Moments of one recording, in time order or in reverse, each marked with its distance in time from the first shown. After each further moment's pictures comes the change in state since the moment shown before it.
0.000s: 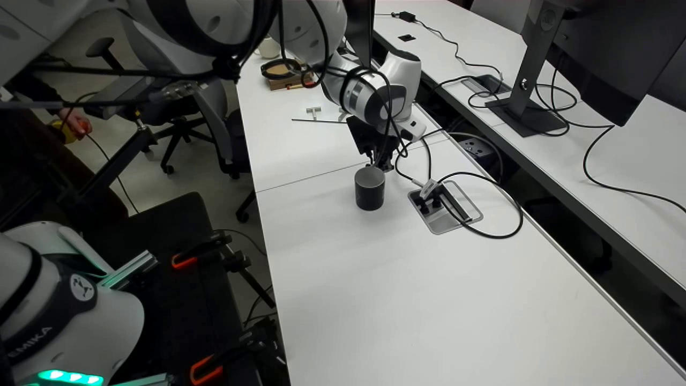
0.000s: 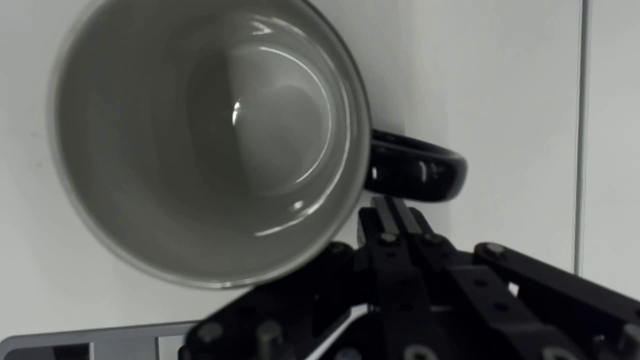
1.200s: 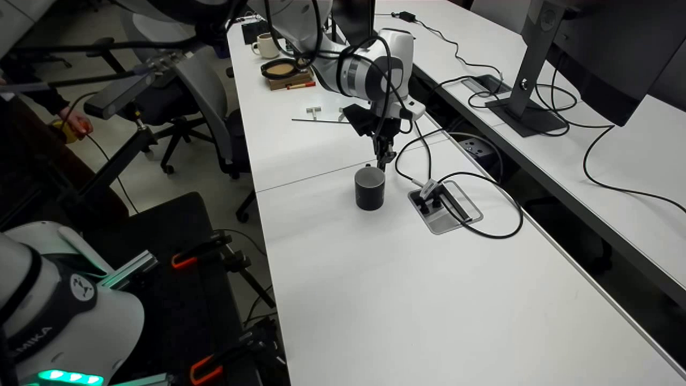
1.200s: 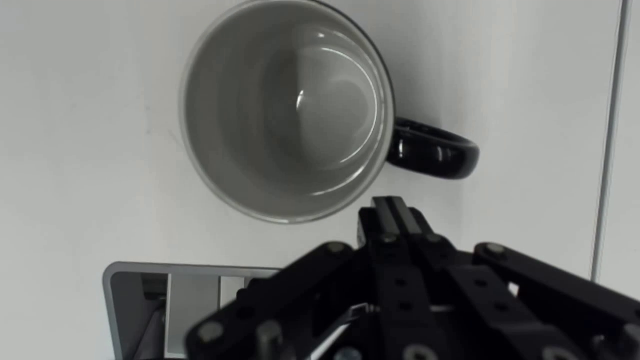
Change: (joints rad) arm 0.086 -0.061 -0.082 0.000 -0.106 -0.132 0.080
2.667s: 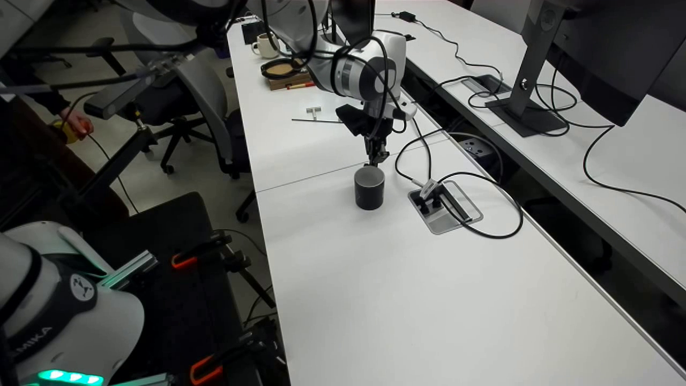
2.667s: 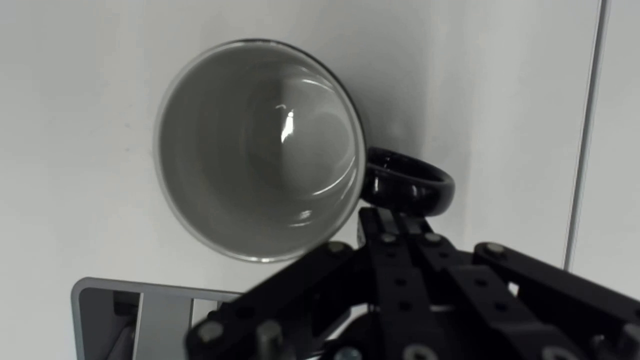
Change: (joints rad) arm 0.004 0.000 0.030 -0.011 -0.010 -0.012 -0.034
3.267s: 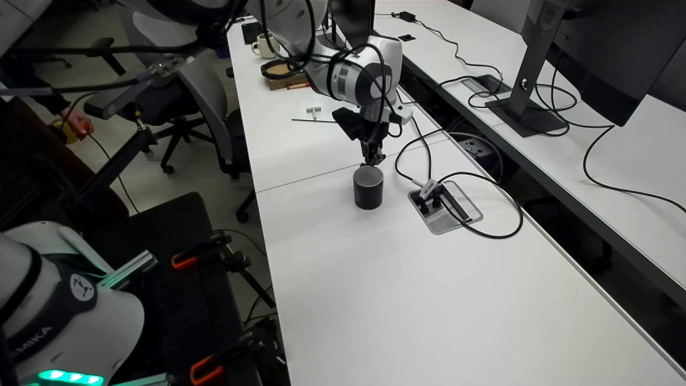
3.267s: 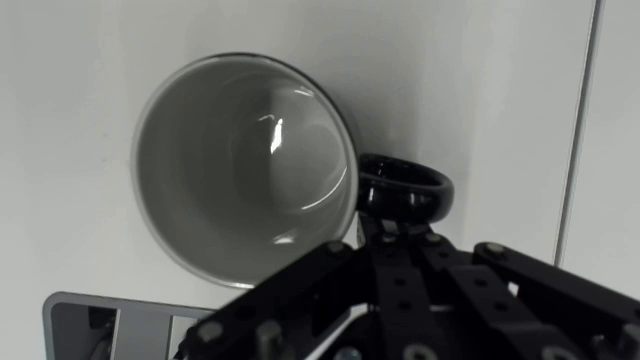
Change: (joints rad) arm -0.007 -0.004 0.020 -0.036 0.003 0.043 -0.023
